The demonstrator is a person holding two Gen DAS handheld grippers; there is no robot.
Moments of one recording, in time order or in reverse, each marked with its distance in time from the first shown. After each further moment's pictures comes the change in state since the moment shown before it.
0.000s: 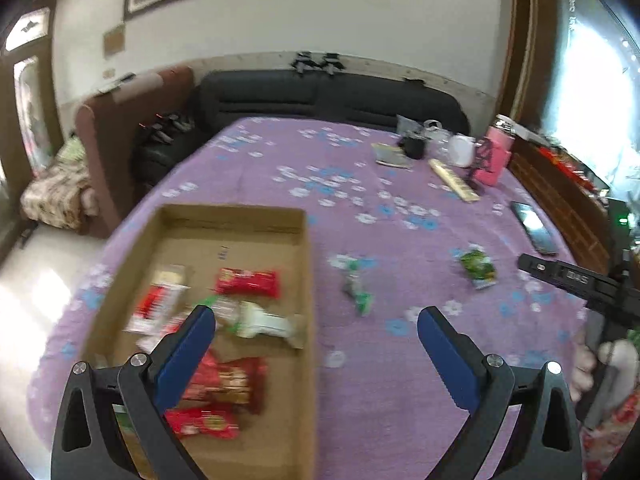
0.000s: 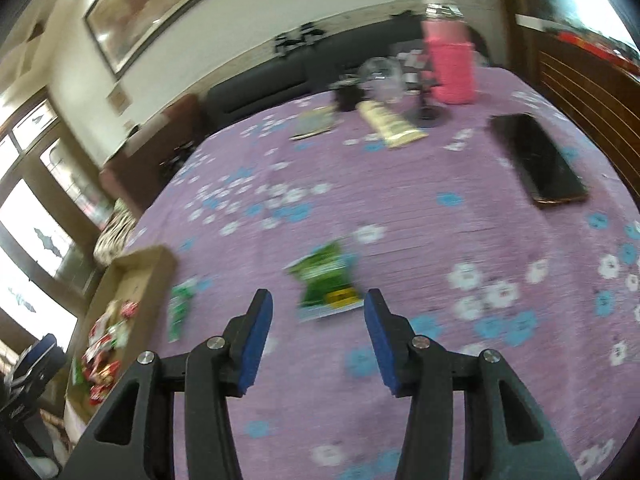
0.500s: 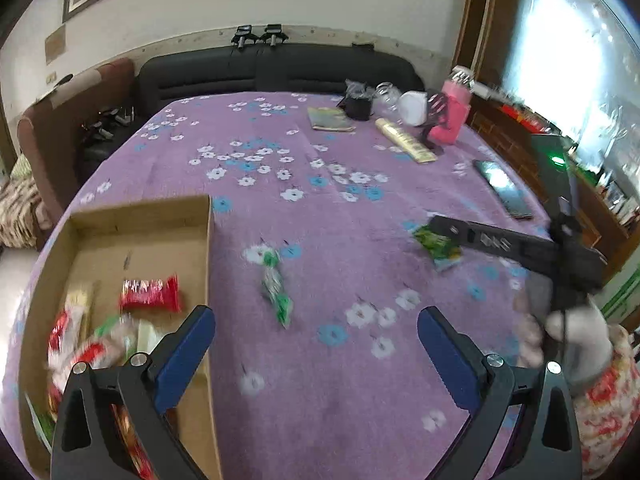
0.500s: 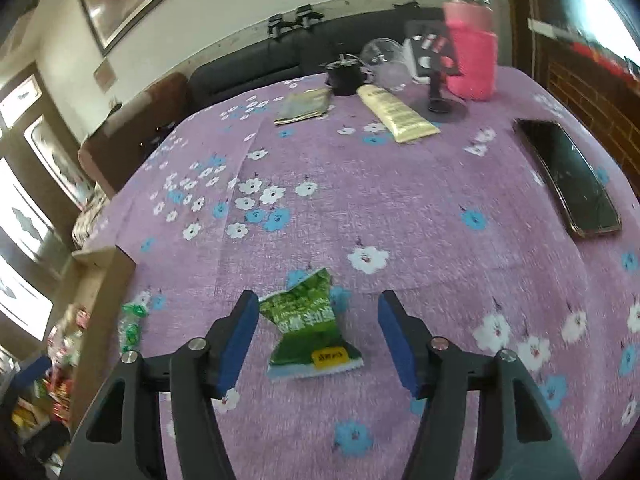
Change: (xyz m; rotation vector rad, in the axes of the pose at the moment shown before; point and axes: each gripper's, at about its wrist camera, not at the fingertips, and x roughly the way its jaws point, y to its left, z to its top) left arm 0.063 -0.054 0.014 0.119 0.113 -0.100; right arm 0.064 0.022 0.013 -0.108 0.048 -0.060
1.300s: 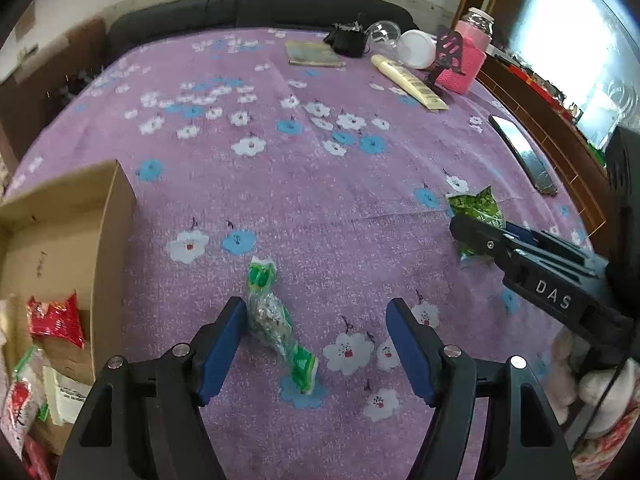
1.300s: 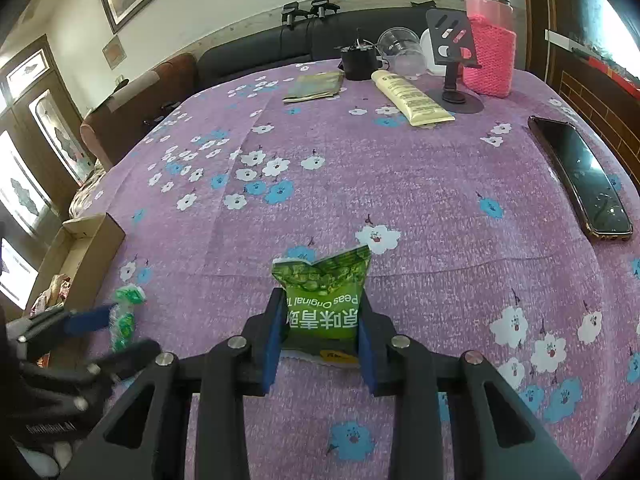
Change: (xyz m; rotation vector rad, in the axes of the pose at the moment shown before) left arm 0.086 -0.018 0.011 0.010 0.182 -0.053; right arm 0.012 0.000 -0.011 -0.052 0.030 -0.001
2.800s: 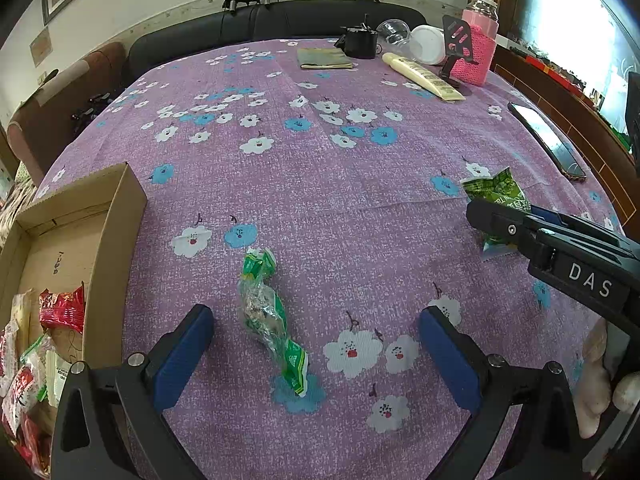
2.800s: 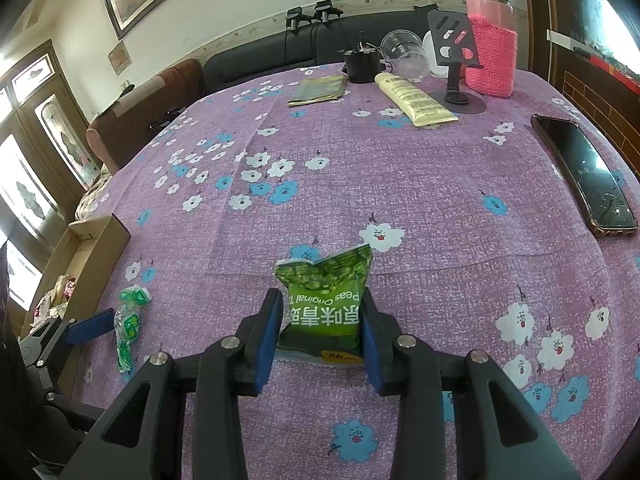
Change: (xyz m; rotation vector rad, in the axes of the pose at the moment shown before) left arm 0.011 -0.015 -0.011 0.025 -0.049 0.133; right arm 0.000 -0.003 -0.002 0.009 -0.021 0.028
